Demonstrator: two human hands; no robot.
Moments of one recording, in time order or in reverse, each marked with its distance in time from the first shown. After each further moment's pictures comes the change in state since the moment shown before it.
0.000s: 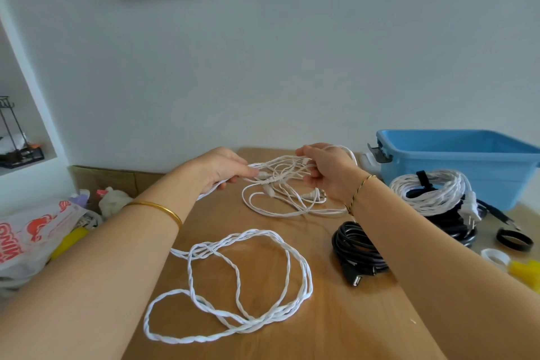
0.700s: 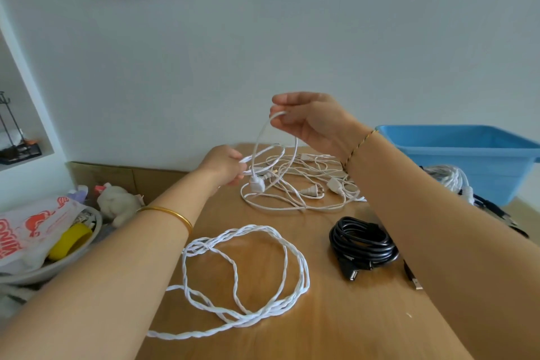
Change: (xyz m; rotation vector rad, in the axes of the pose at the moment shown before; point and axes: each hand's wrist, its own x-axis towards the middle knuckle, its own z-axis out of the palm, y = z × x) left_hand 0.015 -0.009 0.020 -0.129 0.206 0.048; right_hand -0.007 -0.059 0.013 0.331 -0.377 -0.218
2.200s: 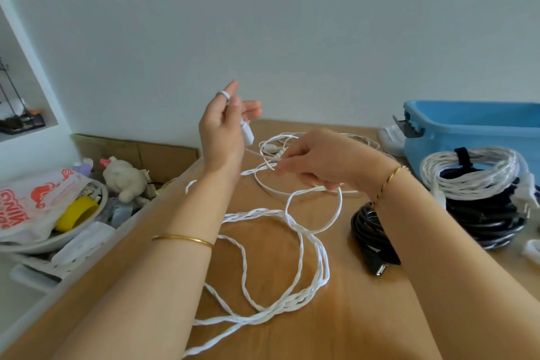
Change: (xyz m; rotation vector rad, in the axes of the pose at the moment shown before) left_hand -0.015 -0.003 0.018 -0.749 0.362 0.455; right_hand -0.037 0.049 -0.001 -1.135 -0.217 0.156
